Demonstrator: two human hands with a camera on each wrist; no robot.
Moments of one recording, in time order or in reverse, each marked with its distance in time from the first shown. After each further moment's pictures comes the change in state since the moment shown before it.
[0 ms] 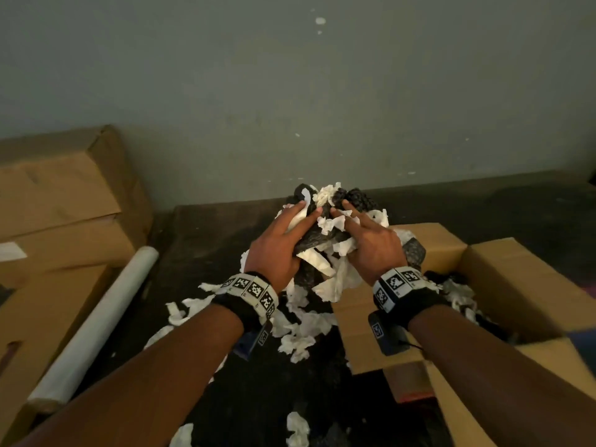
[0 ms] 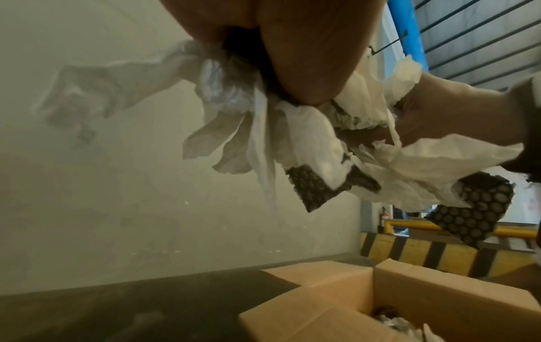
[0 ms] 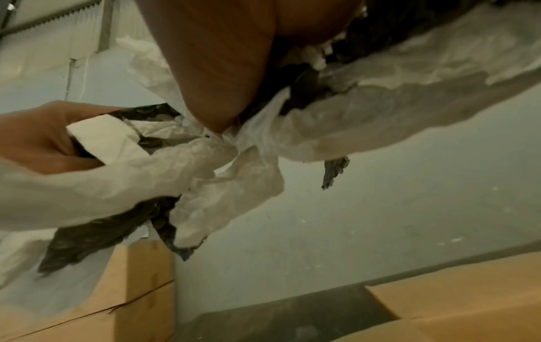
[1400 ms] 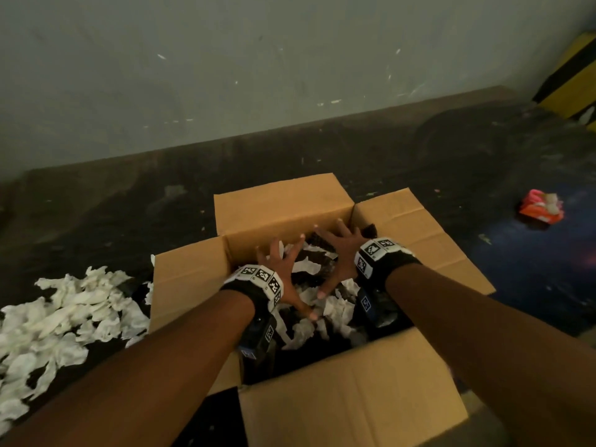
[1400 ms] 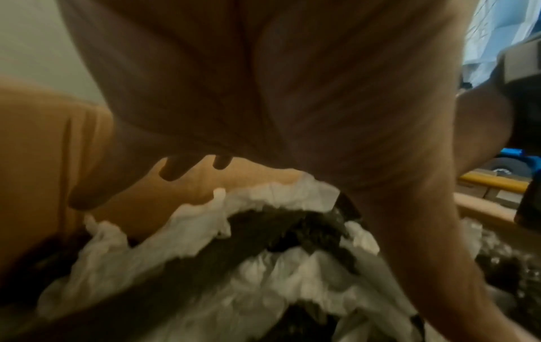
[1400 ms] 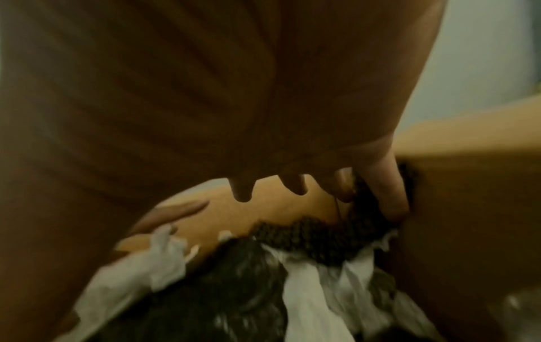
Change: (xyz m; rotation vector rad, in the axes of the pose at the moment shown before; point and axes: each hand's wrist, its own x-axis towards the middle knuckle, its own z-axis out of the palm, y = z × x) left_hand 0.124 0.183 0.338 0.150 -1.124 -0.286; right_hand -0.023 0.379 0.067 -0.054 -1.002 0.233
